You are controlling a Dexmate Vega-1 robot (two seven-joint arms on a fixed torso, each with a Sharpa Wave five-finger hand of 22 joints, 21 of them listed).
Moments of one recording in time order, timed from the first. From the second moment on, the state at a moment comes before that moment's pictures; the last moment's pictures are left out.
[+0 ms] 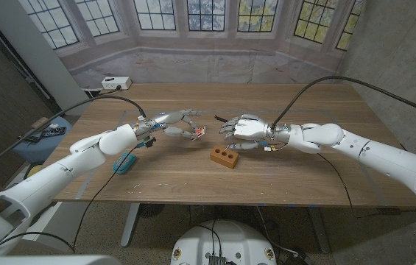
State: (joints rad) left arm 0.70 0.83 0.57 -1.34 0.27 -0.69 -0.08; left_hand 0.95 0.07 0.38 -0.16 0.20 0.93 0.01 0.21 0.21 0.22 0.06 0.20 0.18 0.06 0.06 0.18 0.17 0.14 0.05 0.20 0.17; right arm -0.41 -0.85 -1.00 -1.43 -1.31 0.50 -0.66; right_hand 0.87 0.02 0.32 -0.16 0.18 0.85 -0.08 0.29 0.20 0.58 -0.10 0.23 0.20 0.49 -0.04 0.29 0.22 0.65 -0.06 0.21 0.17
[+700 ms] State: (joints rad) left arm 0.72 0.86 0.56 -1.38 0.27 -0.67 -0.08; left_hand 0.95 0.07 0.38 -0.16 0.20 0.93 0.01 0.21 0.22 0.22 0.06 0.20 0.18 0.06 0.06 0.18 0.17 0.14 0.05 0.20 0.17; right arm -0.38 -0.83 -1.04 -1.39 -1.33 0.52 -0.70; right_hand 0.87 0.02 0.31 -0.15 0.18 0.86 -0.08 0.29 0.20 0.58 -0.10 0.23 0.20 0.49 -0.05 0.29 0.22 0.65 -0.06 0.21 0.17
